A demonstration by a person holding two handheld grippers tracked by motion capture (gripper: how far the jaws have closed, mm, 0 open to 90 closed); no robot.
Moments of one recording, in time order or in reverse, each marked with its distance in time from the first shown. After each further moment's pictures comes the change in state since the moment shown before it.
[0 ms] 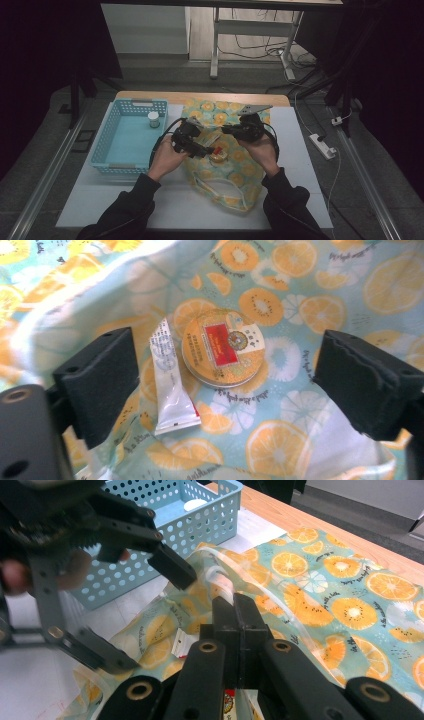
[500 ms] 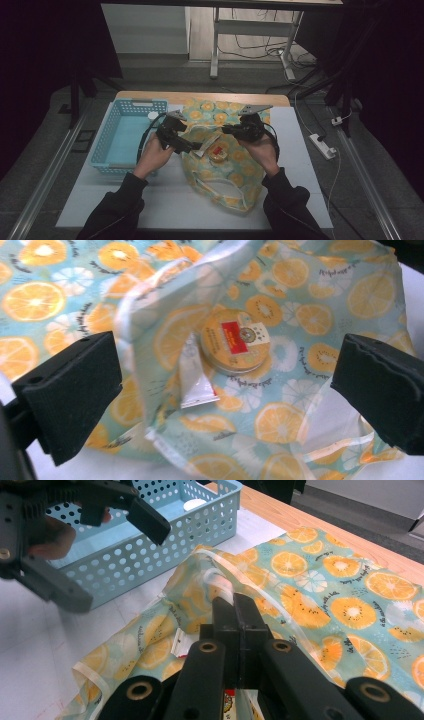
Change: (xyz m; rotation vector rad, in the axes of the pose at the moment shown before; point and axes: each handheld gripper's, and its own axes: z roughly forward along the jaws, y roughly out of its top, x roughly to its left) left arm 0.025 -0.014 -0.036 -0.056 -0.017 -0.034; right arm -0.001 0.000 0.000 0.001 0.000 0.000
